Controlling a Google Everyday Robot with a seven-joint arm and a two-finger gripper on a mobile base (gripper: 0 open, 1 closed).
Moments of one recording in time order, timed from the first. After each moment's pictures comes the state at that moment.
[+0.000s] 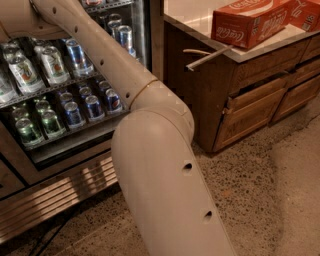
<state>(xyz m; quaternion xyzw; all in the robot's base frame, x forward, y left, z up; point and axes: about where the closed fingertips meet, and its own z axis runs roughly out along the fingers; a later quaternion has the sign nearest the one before) 0.560 0.445 1.059 -0.64 0.33 0.55 0.43</state>
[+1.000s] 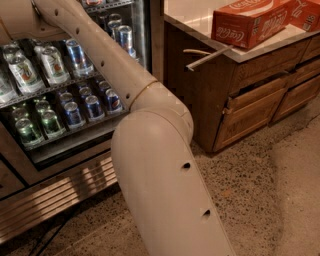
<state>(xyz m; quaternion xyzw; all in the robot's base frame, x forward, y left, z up) 0.562 0.442 1.056 -0.64 0.33 0.55 0.43</state>
